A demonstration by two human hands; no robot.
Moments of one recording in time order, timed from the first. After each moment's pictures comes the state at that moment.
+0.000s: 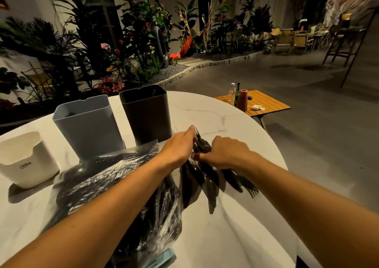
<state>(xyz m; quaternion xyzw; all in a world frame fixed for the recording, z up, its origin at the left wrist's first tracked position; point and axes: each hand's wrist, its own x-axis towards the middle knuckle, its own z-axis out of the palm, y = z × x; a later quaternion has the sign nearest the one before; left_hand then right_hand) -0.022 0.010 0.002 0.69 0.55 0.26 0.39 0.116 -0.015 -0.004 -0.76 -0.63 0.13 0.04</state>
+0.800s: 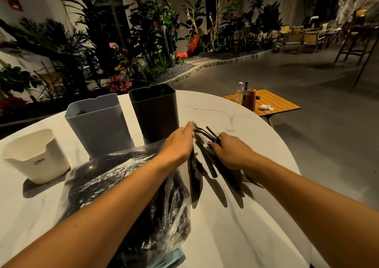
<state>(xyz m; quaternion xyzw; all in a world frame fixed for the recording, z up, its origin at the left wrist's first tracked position) -0.035 0.019 0.001 0.65 0.57 0.31 0.39 0.117 -0.005 -0.016 -0.72 -0.65 0.18 0.17</state>
